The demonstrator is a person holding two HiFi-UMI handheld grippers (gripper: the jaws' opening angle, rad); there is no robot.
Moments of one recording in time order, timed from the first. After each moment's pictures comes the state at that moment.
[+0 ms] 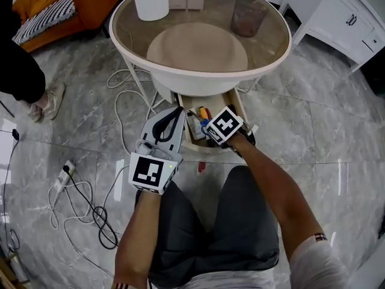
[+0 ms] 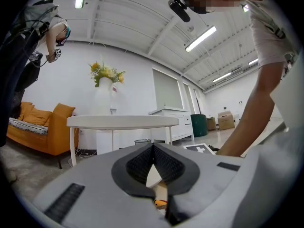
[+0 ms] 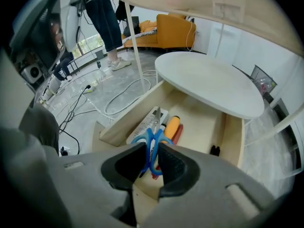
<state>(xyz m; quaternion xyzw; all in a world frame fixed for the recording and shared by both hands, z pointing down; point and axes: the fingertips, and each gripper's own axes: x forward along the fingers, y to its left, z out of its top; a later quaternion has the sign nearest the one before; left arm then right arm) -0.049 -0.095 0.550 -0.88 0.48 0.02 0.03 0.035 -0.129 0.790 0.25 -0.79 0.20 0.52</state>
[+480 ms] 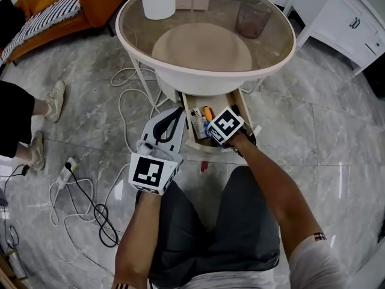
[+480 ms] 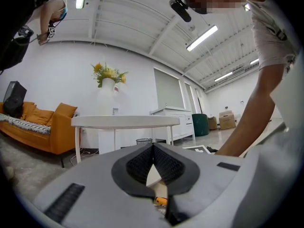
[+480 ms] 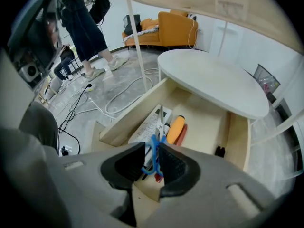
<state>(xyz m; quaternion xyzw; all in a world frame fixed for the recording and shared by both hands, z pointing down) -0.060 -0.087 0.553 -0.87 0.48 0.02 0.02 0.028 -0.125 0.801 0.24 -0.79 0.20 0.53</state>
